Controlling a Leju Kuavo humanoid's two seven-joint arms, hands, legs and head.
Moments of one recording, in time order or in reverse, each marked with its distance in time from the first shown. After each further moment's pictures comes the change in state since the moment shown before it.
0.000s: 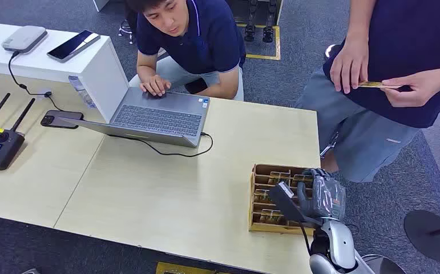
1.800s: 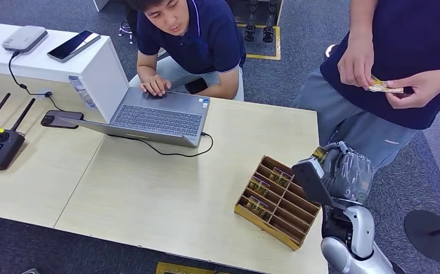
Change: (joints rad) left arm -0.010 -0.004 -0.028 0.000 0.016 0.012 -0.014; right arm -0.090 -0.053 -0.151 -0.436 -0.050 -0.133 -0.025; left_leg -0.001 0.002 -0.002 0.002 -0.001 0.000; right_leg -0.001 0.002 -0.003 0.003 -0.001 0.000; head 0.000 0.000
